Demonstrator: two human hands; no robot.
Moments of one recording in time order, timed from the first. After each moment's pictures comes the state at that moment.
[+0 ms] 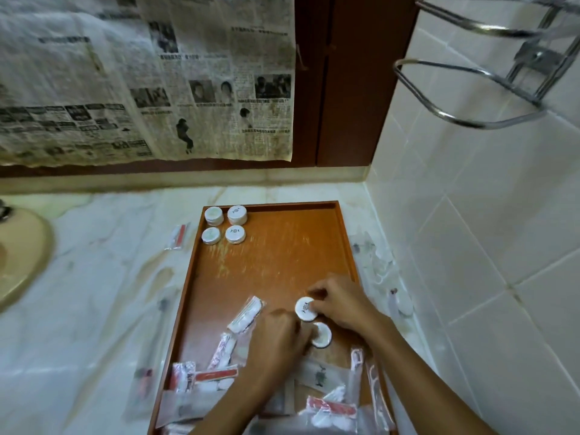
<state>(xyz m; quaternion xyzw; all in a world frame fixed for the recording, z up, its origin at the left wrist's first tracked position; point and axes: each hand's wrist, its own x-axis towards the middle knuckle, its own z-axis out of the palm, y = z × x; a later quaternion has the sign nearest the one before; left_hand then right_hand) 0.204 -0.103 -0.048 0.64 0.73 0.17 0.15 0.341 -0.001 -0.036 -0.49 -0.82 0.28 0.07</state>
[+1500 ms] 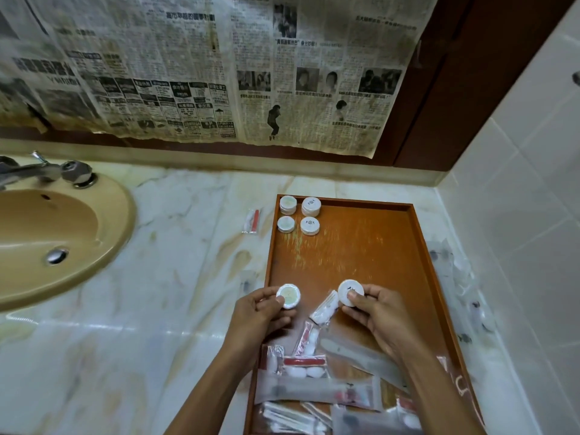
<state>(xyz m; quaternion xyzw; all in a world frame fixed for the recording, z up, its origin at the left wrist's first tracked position) 0.040 -0.160 -0.031 0.16 0.59 0.57 0.55 0.245 -0.061 -0.030 -0.54 -0.32 0.70 0.33</state>
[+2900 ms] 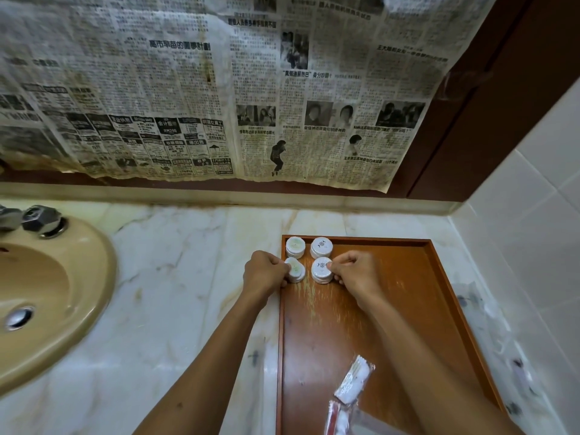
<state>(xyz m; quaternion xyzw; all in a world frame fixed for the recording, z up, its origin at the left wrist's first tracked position) -0.047 0.031 -0.024 0.31 0.79 0.35 0.39 0.128 0.090 -0.036 -0.65 -0.55 0.44 0.28</state>
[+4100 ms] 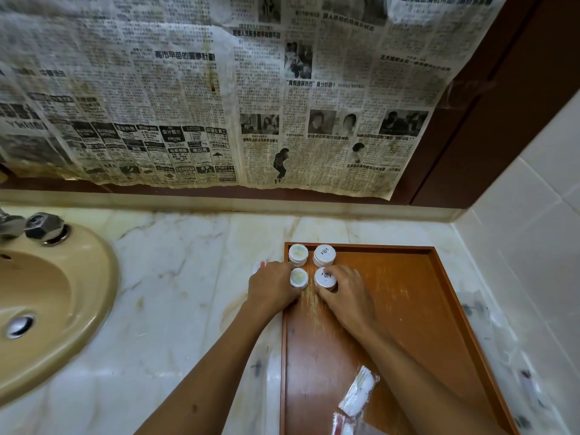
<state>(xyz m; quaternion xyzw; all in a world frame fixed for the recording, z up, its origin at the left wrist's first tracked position) -0.046 0.032 -0.032 0.61 0.76 0.14 0.17 0.122 0.068 -0.066 -0.55 -0.78 0.20 0.23</state>
